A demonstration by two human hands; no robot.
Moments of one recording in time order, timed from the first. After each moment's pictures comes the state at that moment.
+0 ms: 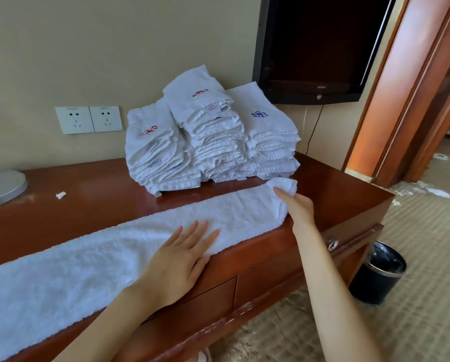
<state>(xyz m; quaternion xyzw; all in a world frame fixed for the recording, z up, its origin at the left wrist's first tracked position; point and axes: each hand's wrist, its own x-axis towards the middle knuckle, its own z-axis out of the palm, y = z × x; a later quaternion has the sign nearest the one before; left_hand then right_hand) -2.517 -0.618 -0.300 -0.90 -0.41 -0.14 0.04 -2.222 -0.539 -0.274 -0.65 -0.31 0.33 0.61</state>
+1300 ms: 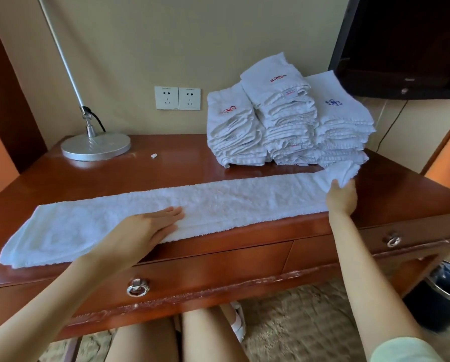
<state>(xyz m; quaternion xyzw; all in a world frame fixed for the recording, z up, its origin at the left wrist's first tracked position) -2.680 -0.711 -0.286 -0.80 -0.56 -0.20 -0.01 -2.277 -0.544 -0.281 -0.72 -0.41 0.14 0.54</state>
